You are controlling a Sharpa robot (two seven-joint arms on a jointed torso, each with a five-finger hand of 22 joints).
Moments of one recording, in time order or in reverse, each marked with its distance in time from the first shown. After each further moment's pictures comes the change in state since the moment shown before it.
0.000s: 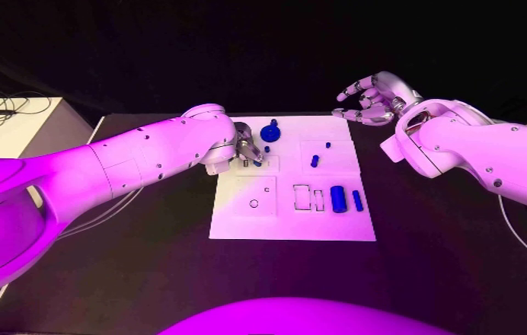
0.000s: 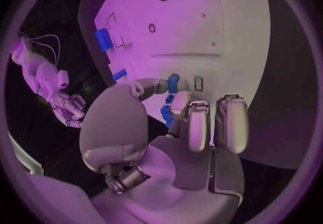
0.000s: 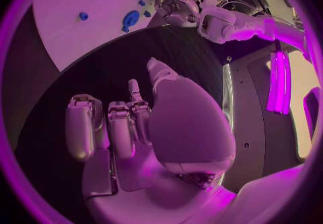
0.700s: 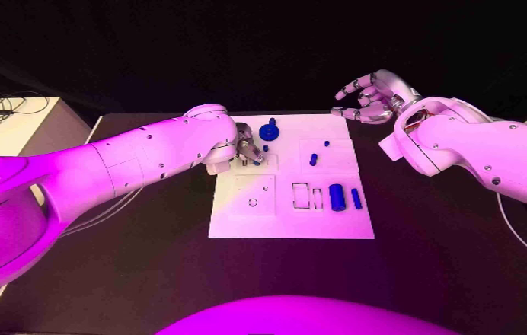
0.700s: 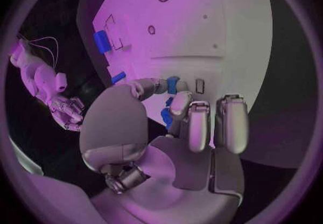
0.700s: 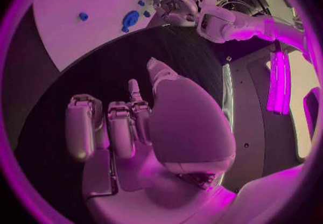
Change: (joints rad) left arm 0.007 0.016 -0.021 -0.013 0.001 0.004 -0.002; left_hand -0.008 0.008 -0.007 -0.007 -0.003 0.010 -0.003 0.000 0.112 0.005 -0.004 0.000 0.001 0.000 0.000 0.000 0.000 0.000 0.000 0.000 0.004 0.003; right arm 0.000 -0.002 0.000 0.003 -0.002 0.000 -0.001; right_hand 0.000 0.000 0.000 0.000 0.000 0.000 0.000 0.000 0.000 0.000 0.000 0.000 0.000 0.000 0.000 0.000 0.000 0.000 0.000 0.000 0.000 0.000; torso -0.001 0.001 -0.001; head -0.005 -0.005
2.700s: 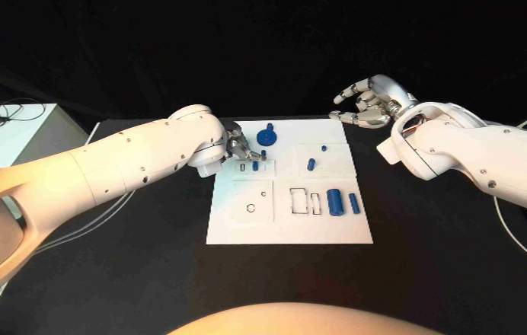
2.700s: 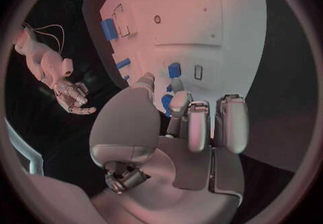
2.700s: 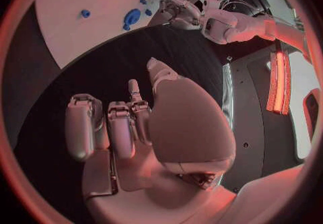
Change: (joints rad) left arm -0.009 -0.065 0.057 0.056 0.032 -0.047 0.000; left_hand 0.082 0.143 -0.796 0.101 -0.314 0.042 -0.025 -0.109 -0.015 -0.042 0.009 0.003 -0.025 0.004 -0.004 0.000 0.000 0.000 0.002 0.002 -0.008 0.005; right arm -0.001 -0.007 0.000 -0.002 0.000 -0.012 0.007; right_hand 0.000 0.000 0.000 0.000 0.000 -0.007 0.000 0.008 0.001 0.000 0.000 -0.004 -0.001 0.000 0.000 0.000 0.000 0.000 0.000 0.000 -0.009 0.000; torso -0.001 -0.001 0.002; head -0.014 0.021
